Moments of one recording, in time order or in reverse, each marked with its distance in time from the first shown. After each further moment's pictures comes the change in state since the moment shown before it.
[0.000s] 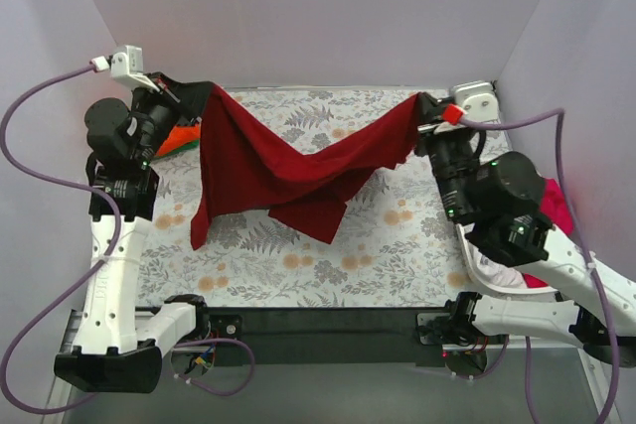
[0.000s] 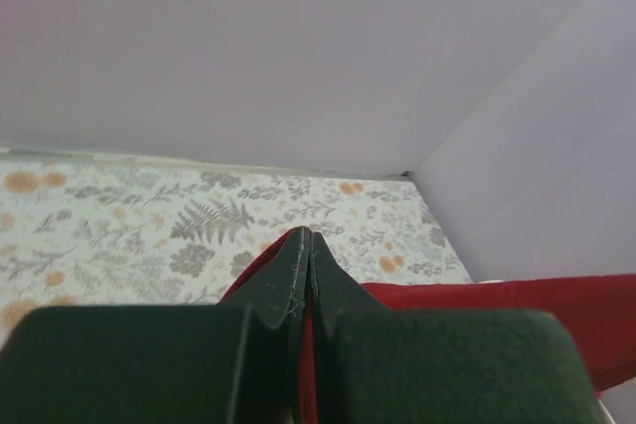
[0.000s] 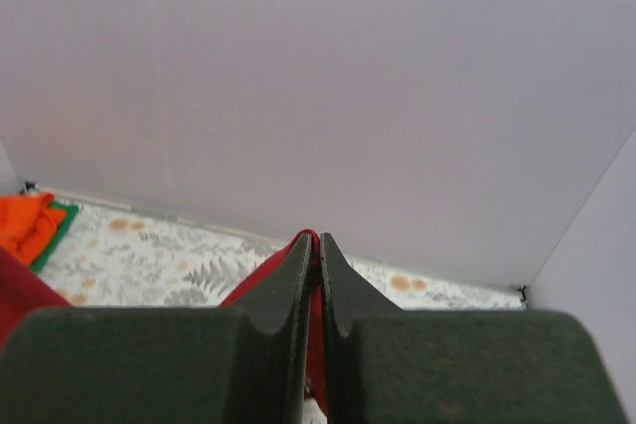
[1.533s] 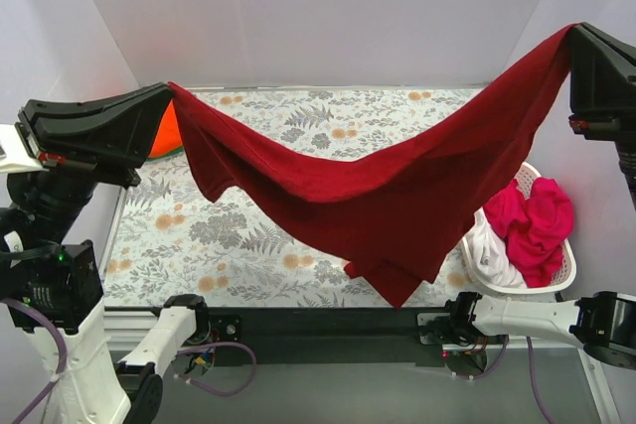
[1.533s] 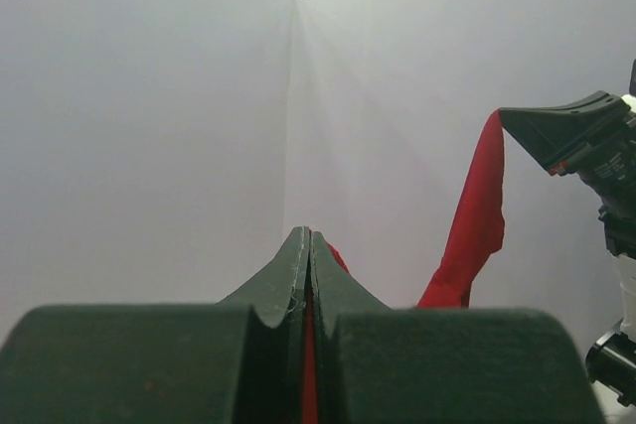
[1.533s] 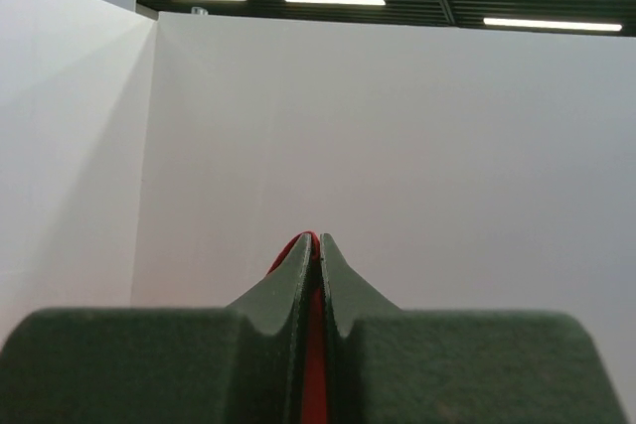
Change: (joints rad) left arm 0.002 -0.156 0.550 0.033 0.322 -0.132; right arm -0.002 0.004 0.778 -0.358 -0.497 -0.150
